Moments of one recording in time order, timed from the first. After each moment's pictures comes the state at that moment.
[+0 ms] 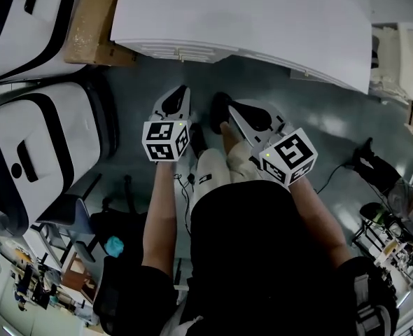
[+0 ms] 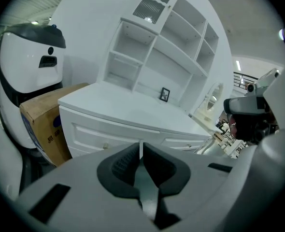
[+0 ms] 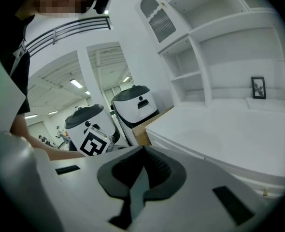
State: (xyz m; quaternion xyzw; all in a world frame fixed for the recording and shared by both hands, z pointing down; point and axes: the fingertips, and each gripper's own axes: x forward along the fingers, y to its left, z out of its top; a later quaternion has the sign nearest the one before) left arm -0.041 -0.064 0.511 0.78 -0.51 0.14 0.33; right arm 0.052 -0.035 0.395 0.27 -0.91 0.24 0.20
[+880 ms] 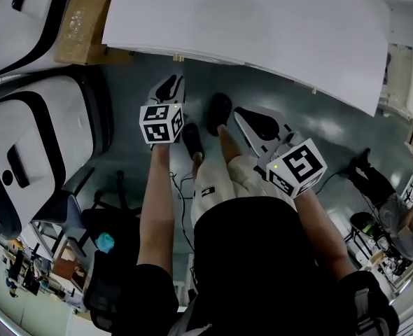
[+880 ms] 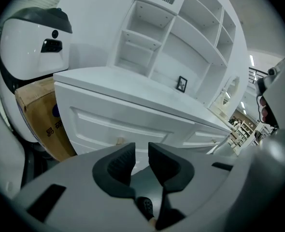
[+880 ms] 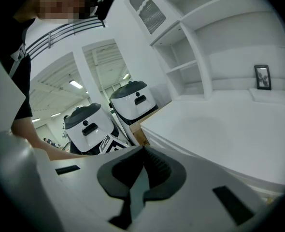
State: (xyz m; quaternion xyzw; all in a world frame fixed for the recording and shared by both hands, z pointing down) left arm -0.057 -0.145 0.621 0.74 -0.55 0.18 0.36; right arm 0.068 -0.100 0.439 0.24 -0.91 0.27 0.21
